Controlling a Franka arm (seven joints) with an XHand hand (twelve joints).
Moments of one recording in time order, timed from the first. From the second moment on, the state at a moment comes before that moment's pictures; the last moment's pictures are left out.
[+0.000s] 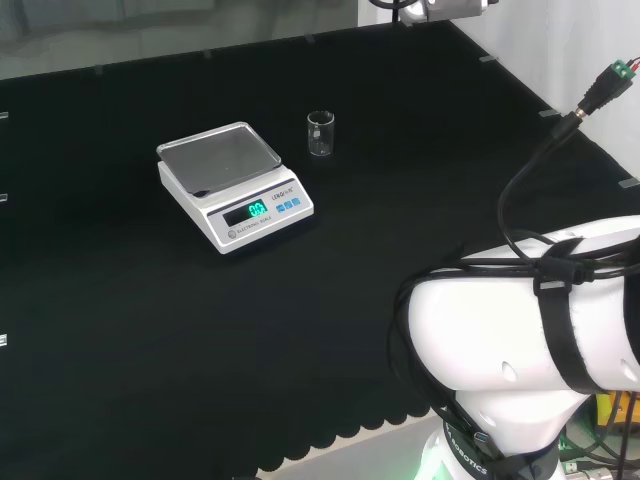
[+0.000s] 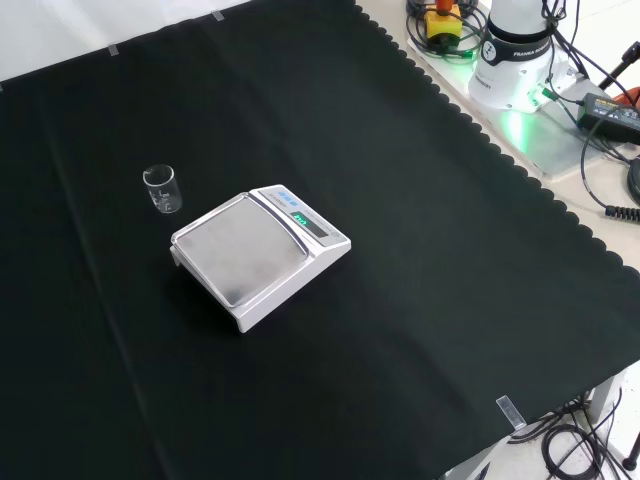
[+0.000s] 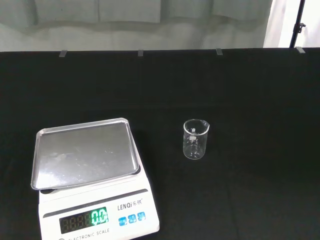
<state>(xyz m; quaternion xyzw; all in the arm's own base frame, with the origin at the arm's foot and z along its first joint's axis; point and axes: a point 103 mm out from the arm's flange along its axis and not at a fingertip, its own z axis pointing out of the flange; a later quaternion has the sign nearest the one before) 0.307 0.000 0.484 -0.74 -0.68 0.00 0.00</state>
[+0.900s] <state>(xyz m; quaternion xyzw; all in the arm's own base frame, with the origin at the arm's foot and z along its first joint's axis) 0.347 -0.005 0.465 -0.73 -0.68 0.02 0.01</state>
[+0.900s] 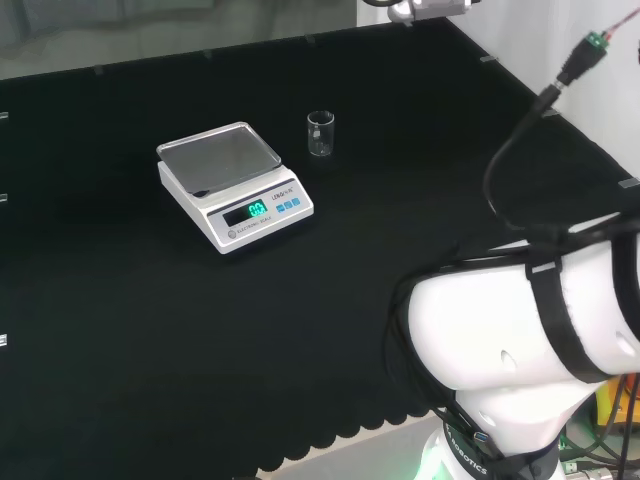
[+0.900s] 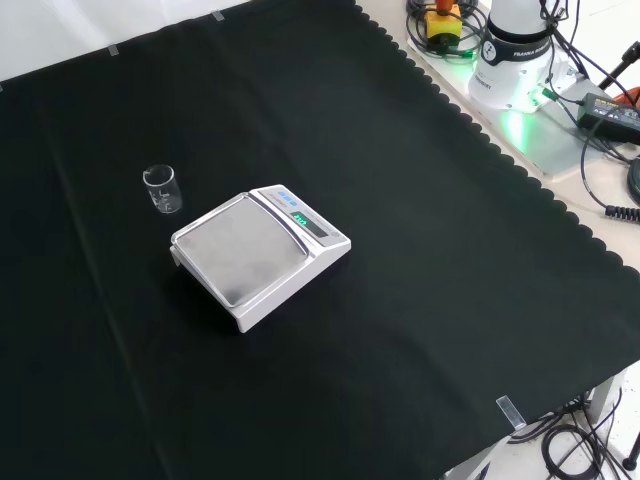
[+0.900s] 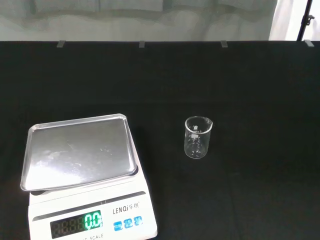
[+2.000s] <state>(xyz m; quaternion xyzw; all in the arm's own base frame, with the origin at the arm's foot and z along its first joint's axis) 0.521 -0.009 0.375 -0.72 -0.69 0.07 0.06</state>
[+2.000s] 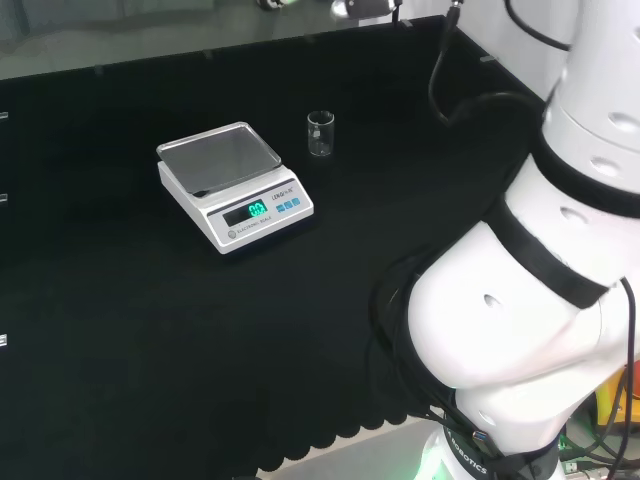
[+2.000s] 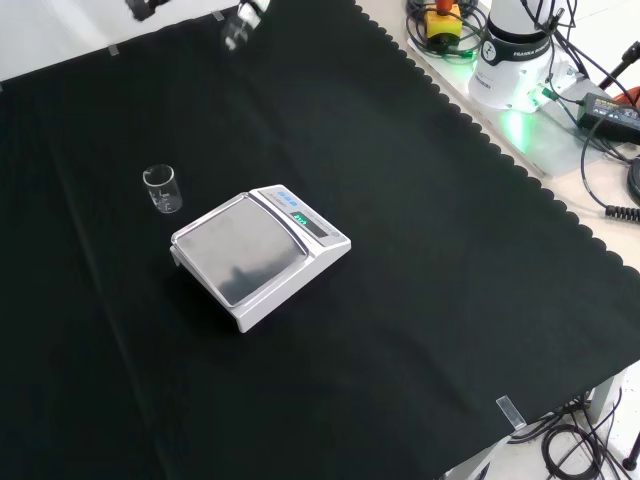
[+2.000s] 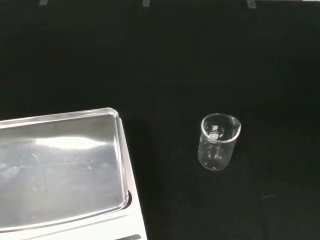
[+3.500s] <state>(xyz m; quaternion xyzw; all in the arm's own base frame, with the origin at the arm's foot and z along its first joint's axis) 0.612 -0.047 0.199 -0.72 -0.66 0.12 0.14</state>
